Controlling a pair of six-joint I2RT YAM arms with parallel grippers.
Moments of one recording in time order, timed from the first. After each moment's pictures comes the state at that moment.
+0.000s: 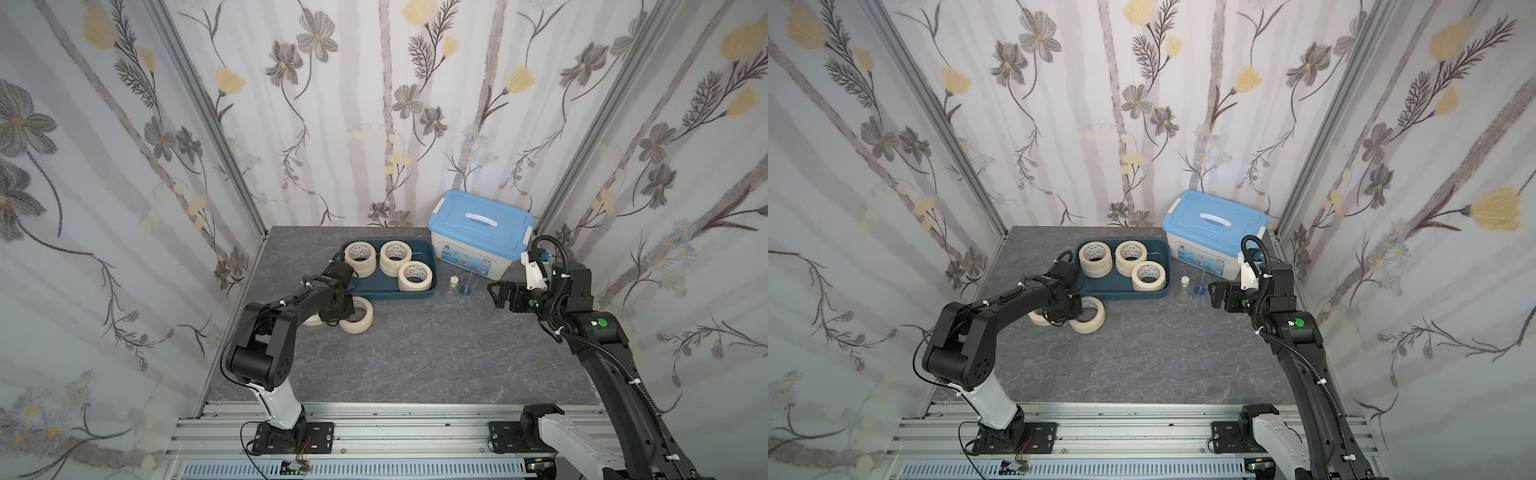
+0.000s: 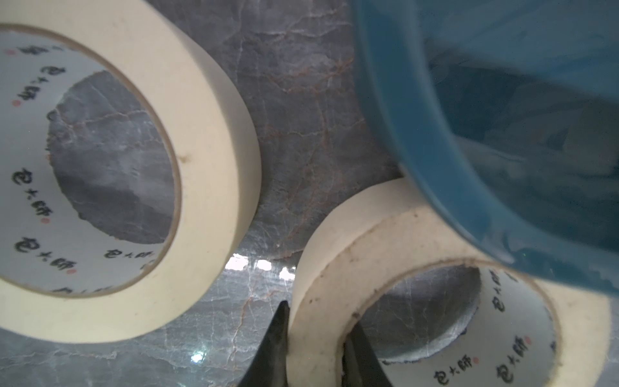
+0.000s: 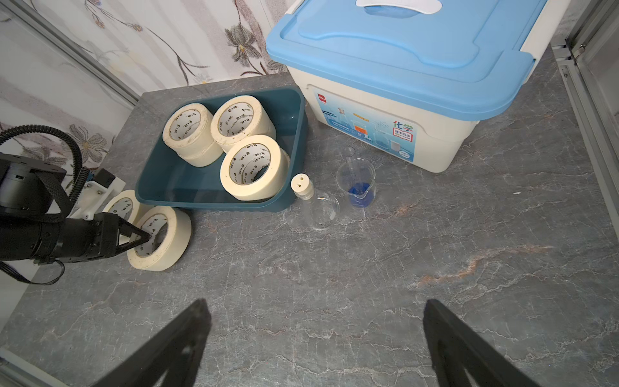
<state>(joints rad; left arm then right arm) -0.32 1.74 1.11 -0.69 -0.05 -0.54 0.06 0.94 1.03 -0.71 -0.24 0.19</state>
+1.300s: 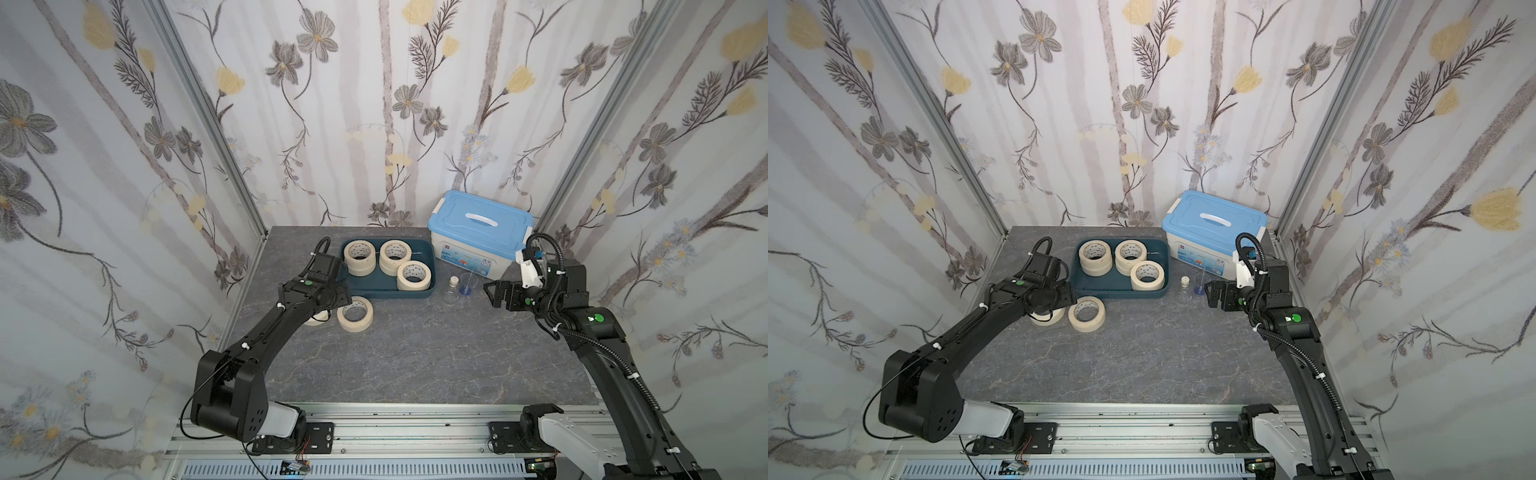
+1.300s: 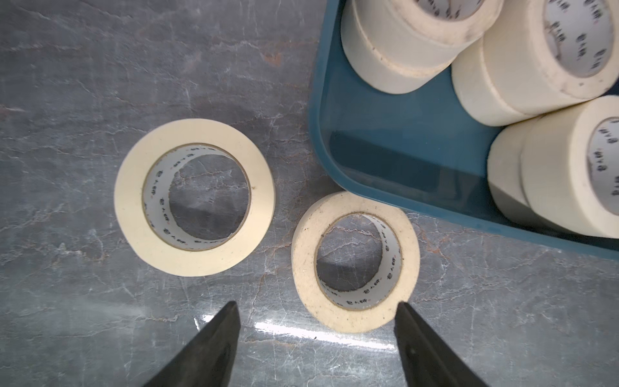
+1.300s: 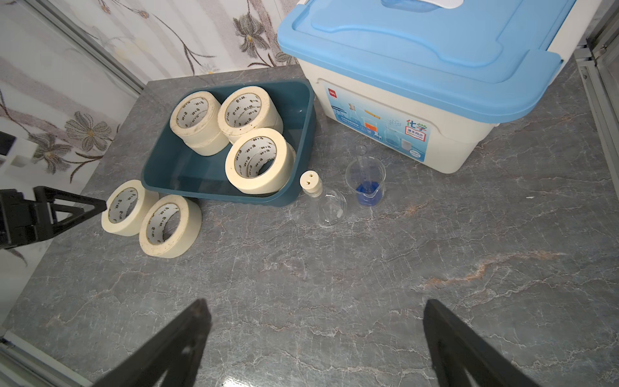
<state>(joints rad) -0.31 1.37 1.07 -0.69 -0.09 -0.53 0.11 0.99 1.07 -0.74 -0.22 0.18</state>
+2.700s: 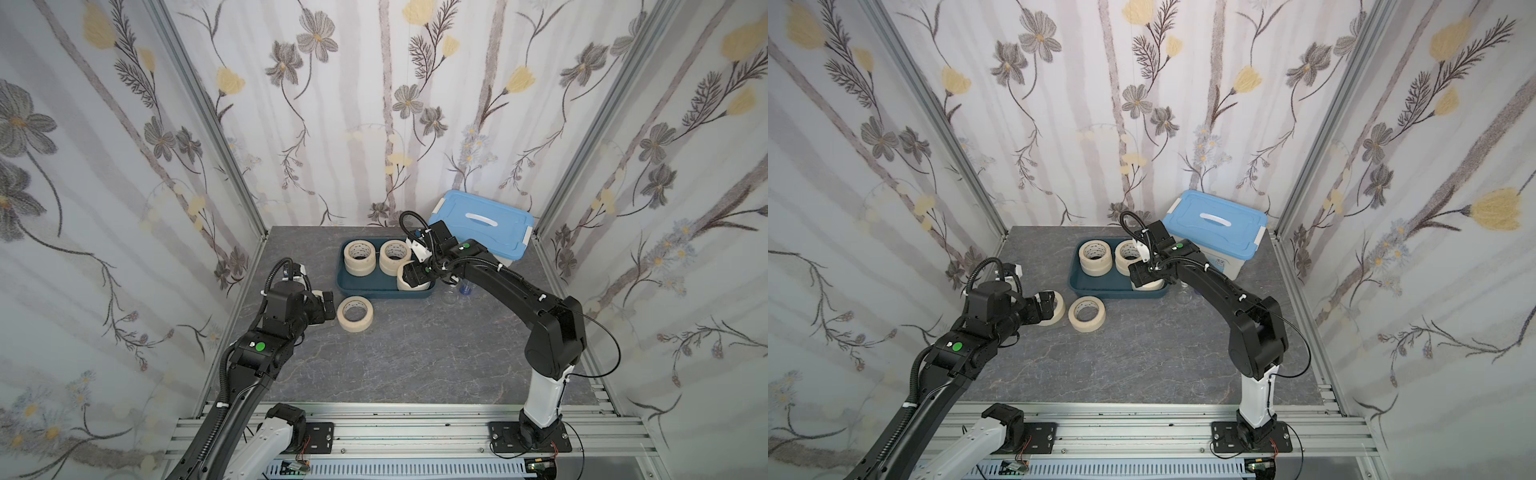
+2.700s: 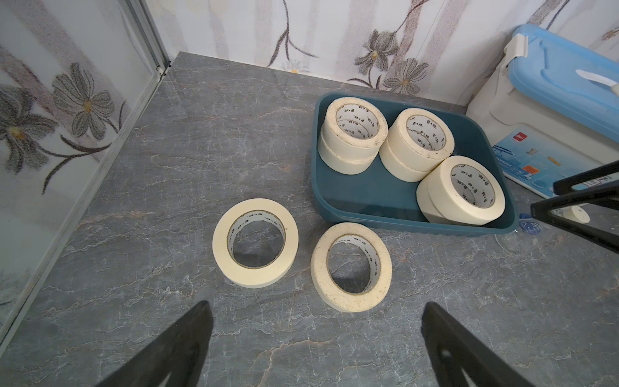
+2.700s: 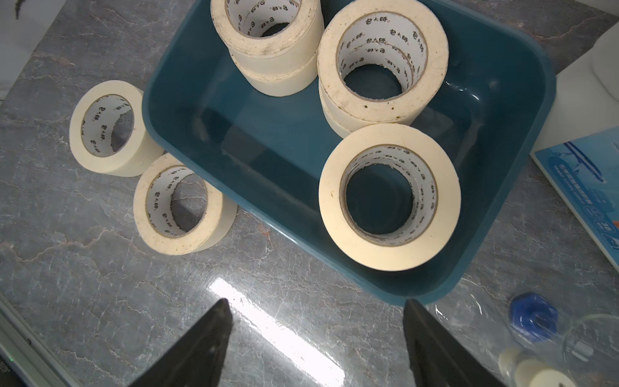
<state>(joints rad) -0.30 0.81 0.88 -0.65 -0.14 -0.32 0.58 1.92 1.76 -0.80 -0.09 0.12</state>
